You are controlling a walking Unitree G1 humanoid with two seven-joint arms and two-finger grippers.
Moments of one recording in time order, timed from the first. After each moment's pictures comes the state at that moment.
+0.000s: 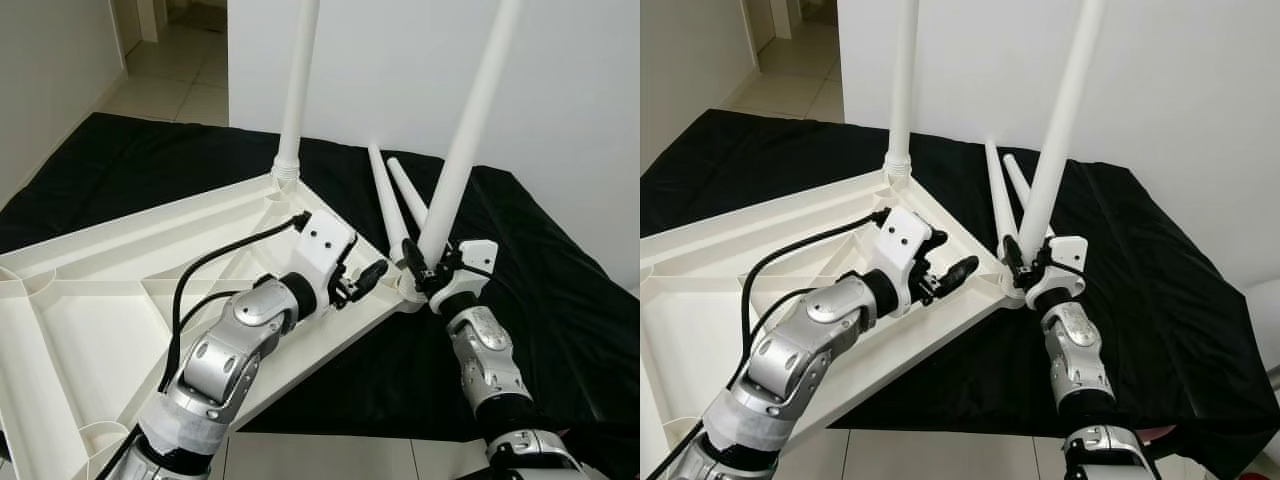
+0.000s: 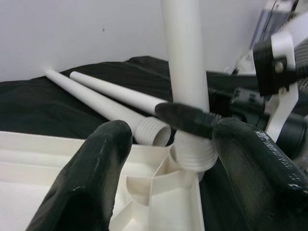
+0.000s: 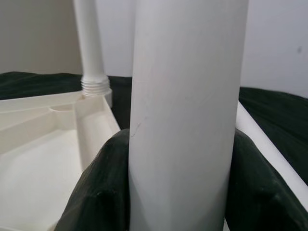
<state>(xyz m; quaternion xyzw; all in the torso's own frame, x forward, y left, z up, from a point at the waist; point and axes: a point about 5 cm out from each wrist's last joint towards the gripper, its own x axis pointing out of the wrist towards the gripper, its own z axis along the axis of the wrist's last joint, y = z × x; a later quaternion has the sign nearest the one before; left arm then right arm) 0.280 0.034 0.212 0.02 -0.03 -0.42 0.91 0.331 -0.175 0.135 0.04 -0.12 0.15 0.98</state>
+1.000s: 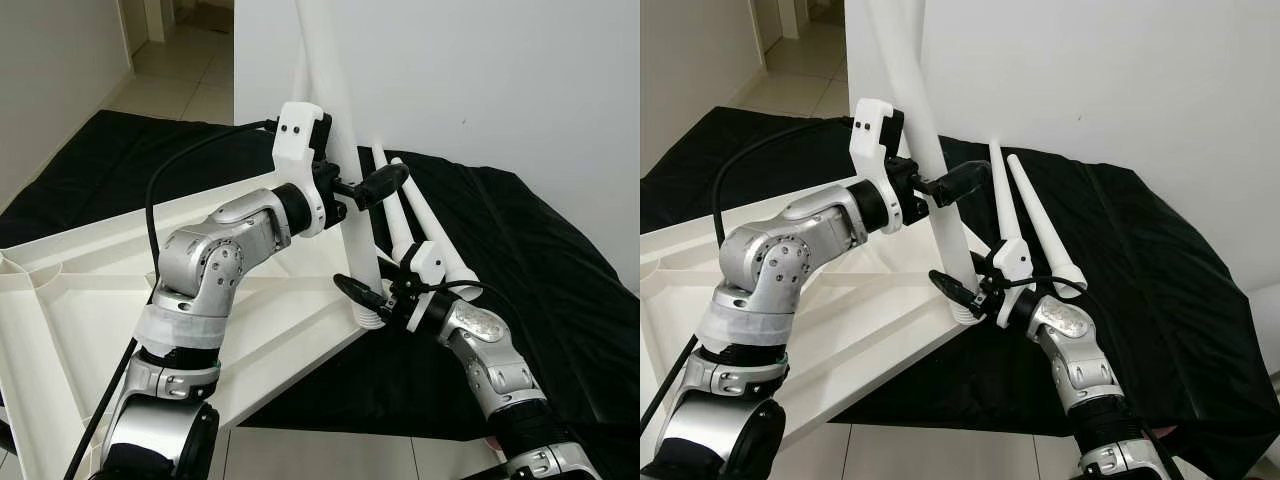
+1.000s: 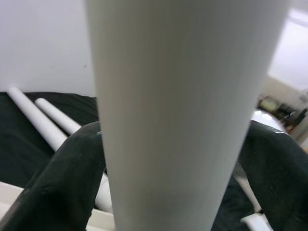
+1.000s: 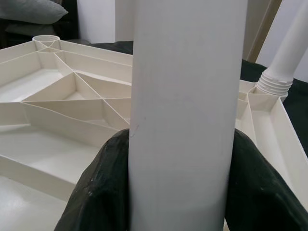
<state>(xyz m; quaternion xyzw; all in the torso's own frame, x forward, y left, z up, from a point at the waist) 0.315 0.044 0.284 -0.17 -0.01 -0.47 0.87 0.302 -0.130 0.151 -0.06 -0.08 0.46 0.88</state>
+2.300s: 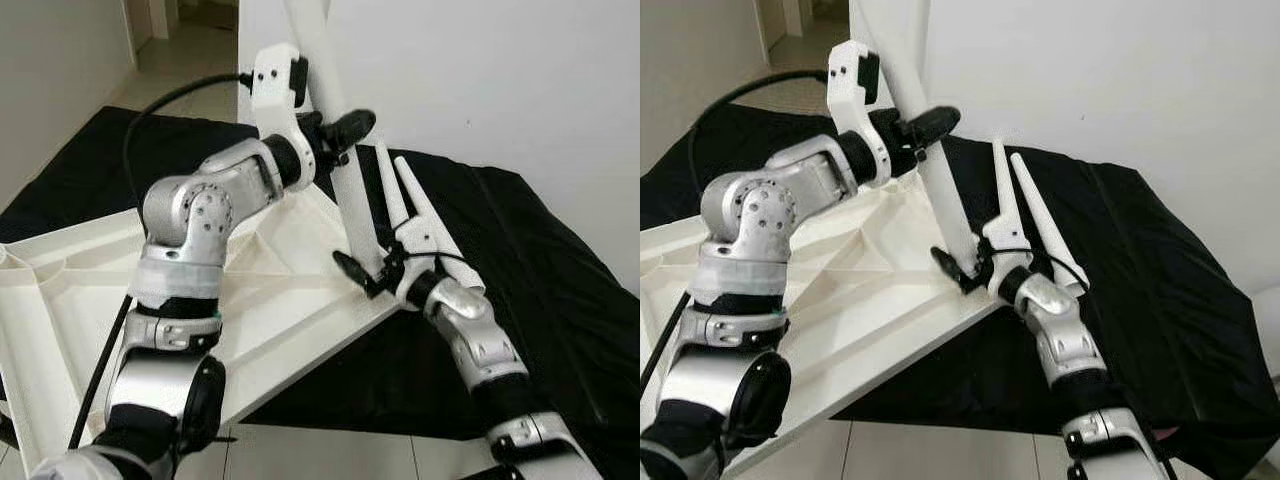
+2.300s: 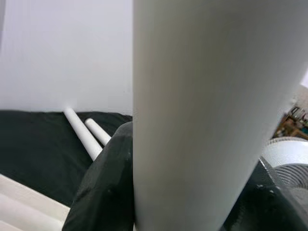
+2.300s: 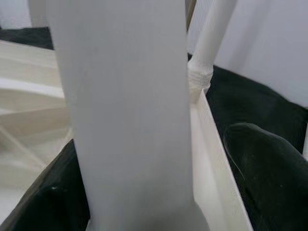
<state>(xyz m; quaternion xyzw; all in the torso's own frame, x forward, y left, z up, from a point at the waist) 0.343 0.046 0.327 -0.14 -0.03 -0.38 0.91 0.344 -0.120 0.172 -0.08 -0.07 0.30 0.95</state>
